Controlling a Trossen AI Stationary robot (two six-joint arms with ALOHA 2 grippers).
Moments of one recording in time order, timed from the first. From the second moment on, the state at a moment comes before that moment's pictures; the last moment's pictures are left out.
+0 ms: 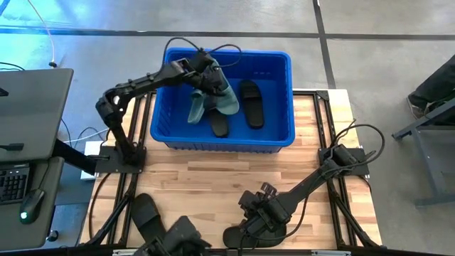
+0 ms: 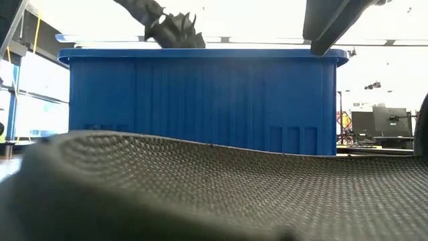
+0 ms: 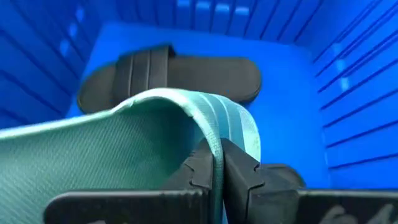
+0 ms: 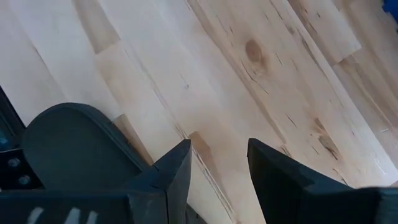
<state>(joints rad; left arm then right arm) 0.78 1.77 1.54 -0.64 0.39 0.46 0.63 2.07 1.82 -1.14 0.36 1.15</state>
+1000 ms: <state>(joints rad) 0.79 1.77 1.30 -0.08 0.75 0.26 0.65 2.13 1.82 -0.97 0.27 0.12</state>
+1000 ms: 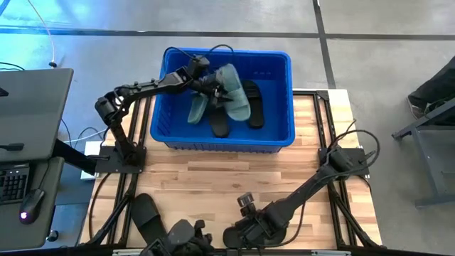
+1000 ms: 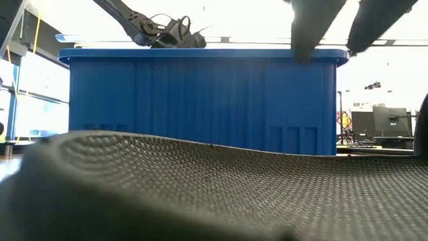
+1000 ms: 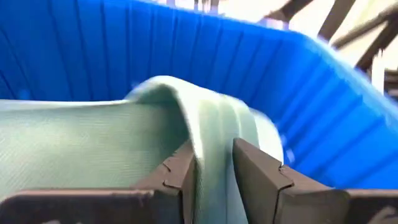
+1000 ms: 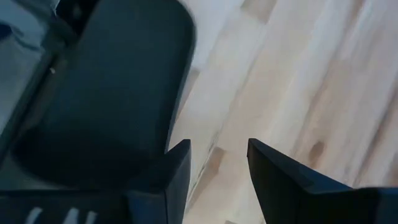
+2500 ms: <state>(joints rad) 0.65 1.79 1.65 -0.07 0.98 0.12 0.76 2.20 2.03 -1.14 0.31 -0.28</state>
